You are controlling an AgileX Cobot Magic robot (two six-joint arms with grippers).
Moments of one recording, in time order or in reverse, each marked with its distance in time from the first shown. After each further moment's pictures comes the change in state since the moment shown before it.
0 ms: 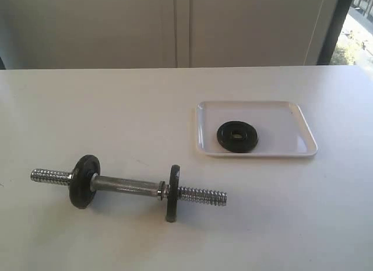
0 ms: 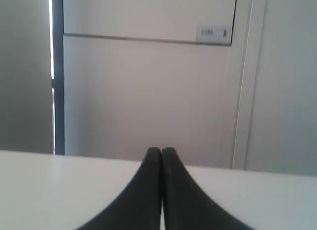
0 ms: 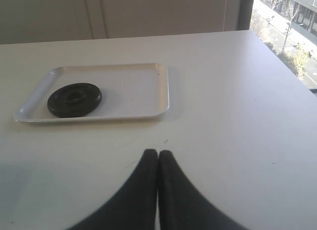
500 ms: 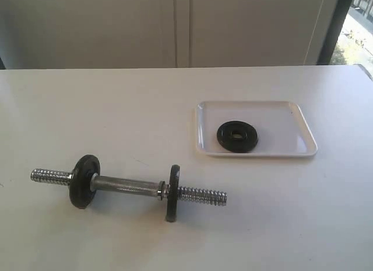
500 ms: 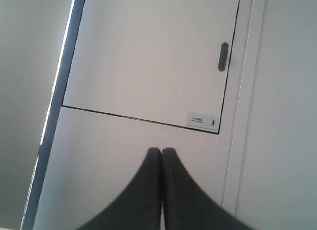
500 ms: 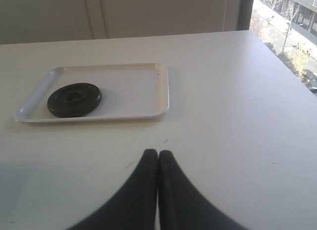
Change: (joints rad) left arm 0.000 0.015 -0.050 0.000 -0.249 -0.121; right arm 0.000 0.000 0.000 -0.002 0.000 0.000
